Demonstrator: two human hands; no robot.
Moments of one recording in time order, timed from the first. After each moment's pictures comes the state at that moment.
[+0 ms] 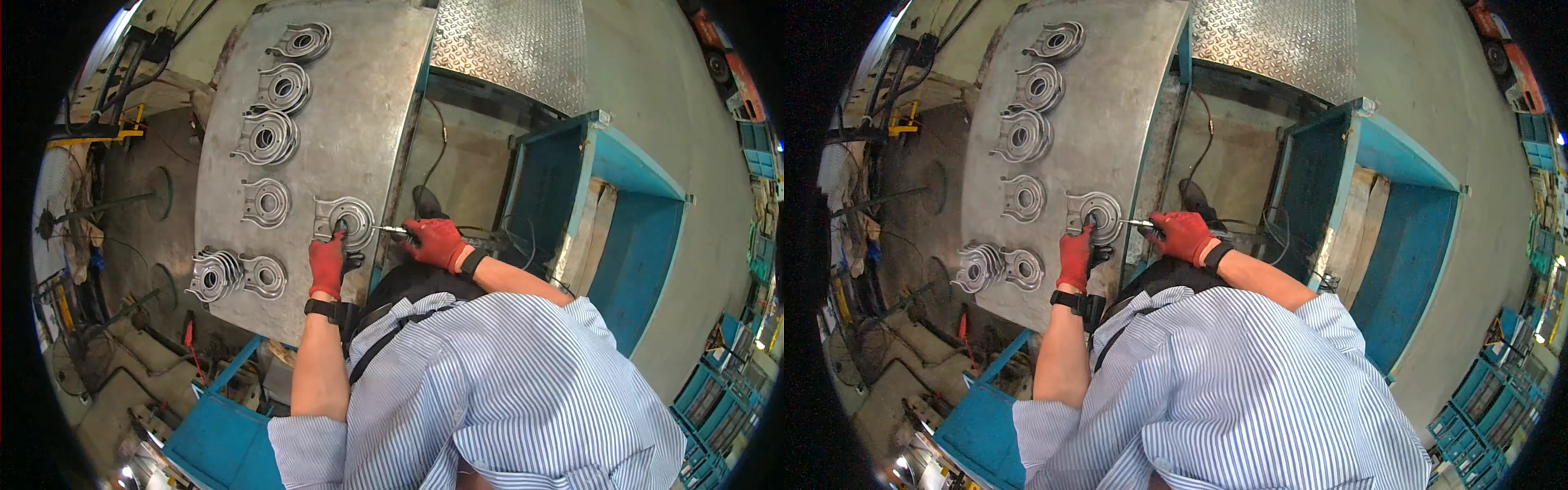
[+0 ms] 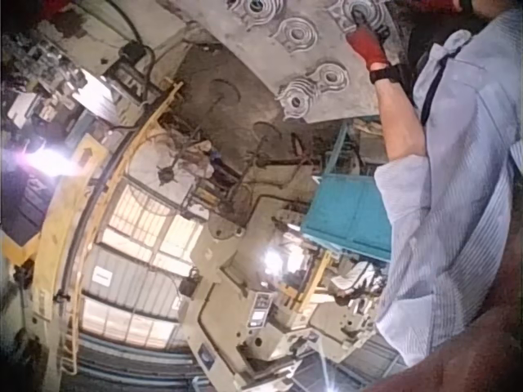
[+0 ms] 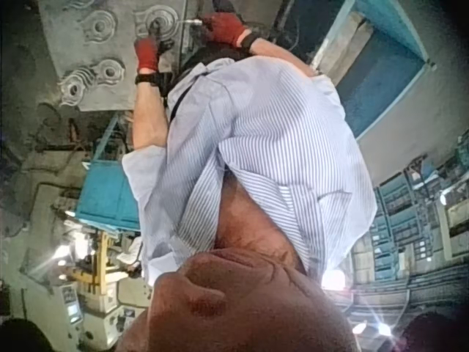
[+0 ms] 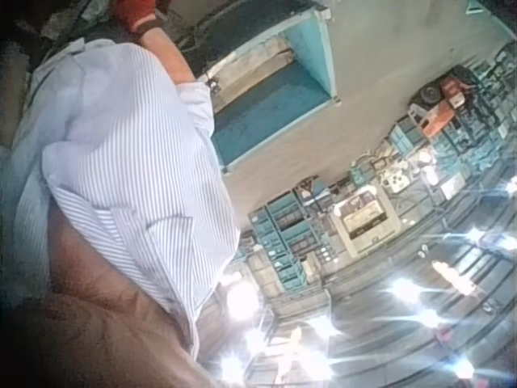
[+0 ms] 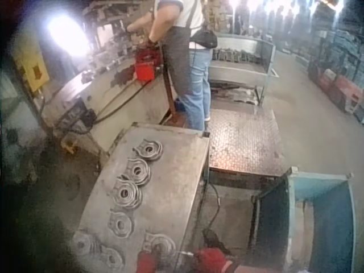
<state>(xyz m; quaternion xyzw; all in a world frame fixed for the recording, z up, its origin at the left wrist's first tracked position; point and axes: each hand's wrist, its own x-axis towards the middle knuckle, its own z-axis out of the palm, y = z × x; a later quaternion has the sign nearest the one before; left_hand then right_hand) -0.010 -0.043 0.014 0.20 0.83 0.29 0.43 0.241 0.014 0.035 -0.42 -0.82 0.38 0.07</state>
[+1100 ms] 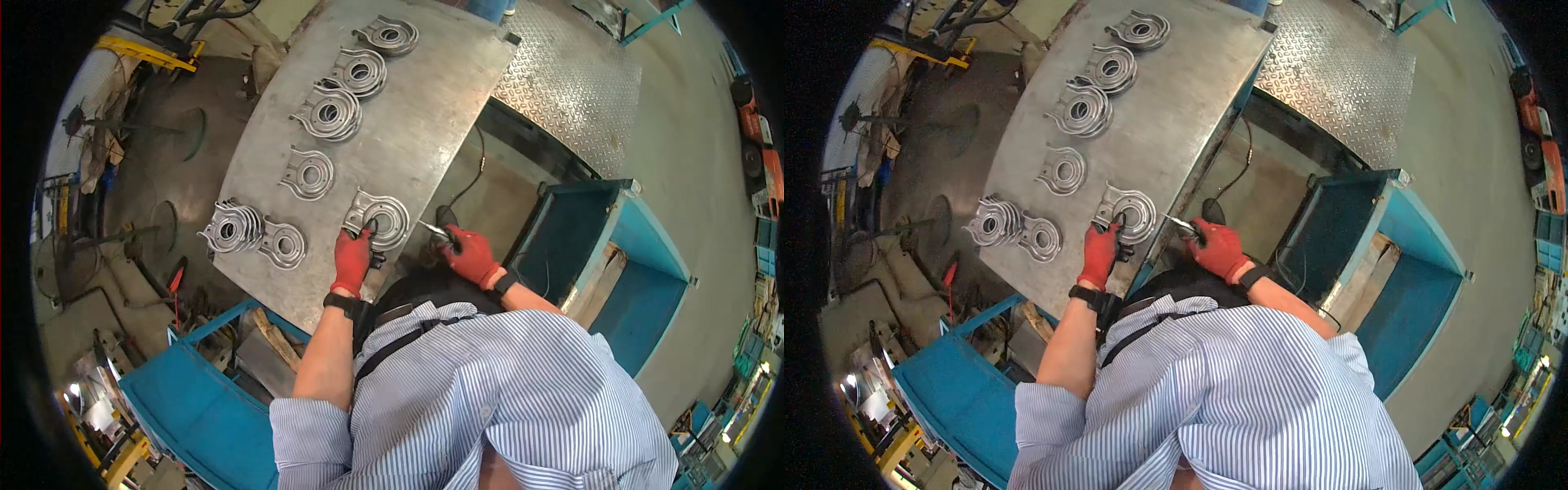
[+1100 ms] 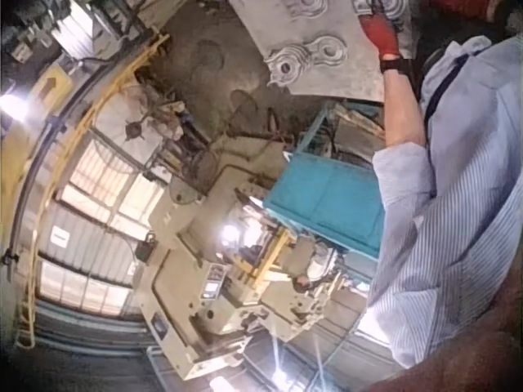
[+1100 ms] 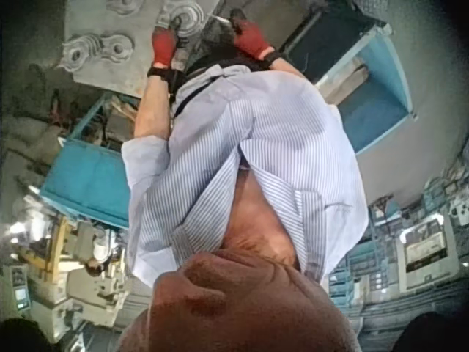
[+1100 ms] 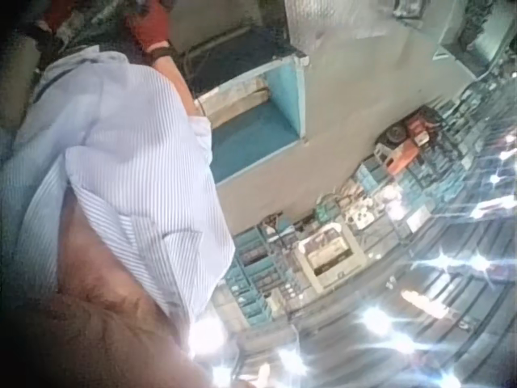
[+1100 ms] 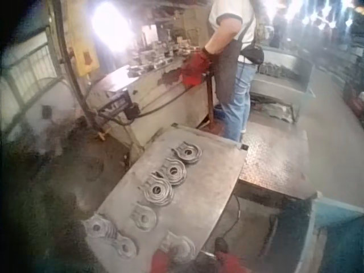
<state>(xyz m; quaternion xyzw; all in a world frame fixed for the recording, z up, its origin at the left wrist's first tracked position) 0.000 -0.065 0.029 0.18 0.81 0.39 0.39 0.247 0.024 0.031 -0.43 -0.80 0.37 0.18</state>
